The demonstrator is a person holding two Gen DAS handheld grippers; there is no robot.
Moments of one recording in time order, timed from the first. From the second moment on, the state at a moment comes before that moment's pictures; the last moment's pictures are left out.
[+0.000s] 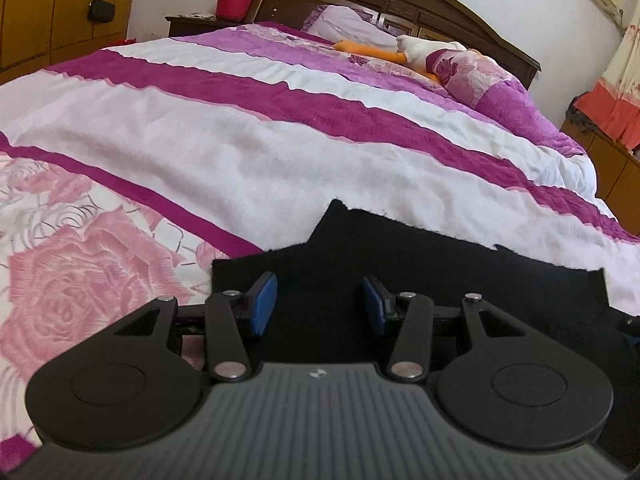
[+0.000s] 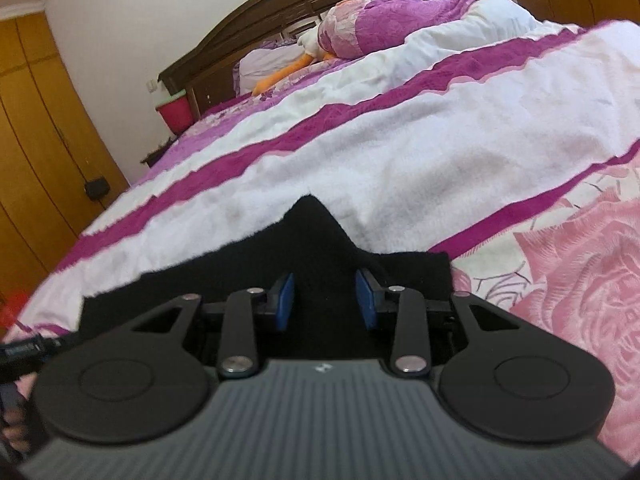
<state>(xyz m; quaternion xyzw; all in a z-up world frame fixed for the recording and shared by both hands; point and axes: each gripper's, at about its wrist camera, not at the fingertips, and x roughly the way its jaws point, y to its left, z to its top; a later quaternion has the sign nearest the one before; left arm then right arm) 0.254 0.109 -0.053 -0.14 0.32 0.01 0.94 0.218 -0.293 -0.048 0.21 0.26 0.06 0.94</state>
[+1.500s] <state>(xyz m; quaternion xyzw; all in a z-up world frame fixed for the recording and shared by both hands) 0.138 0.074 -0.027 -0.07 0.37 0.02 0.93 0.105 -0.314 -0.076 0.34 0.23 0.08 0.91</state>
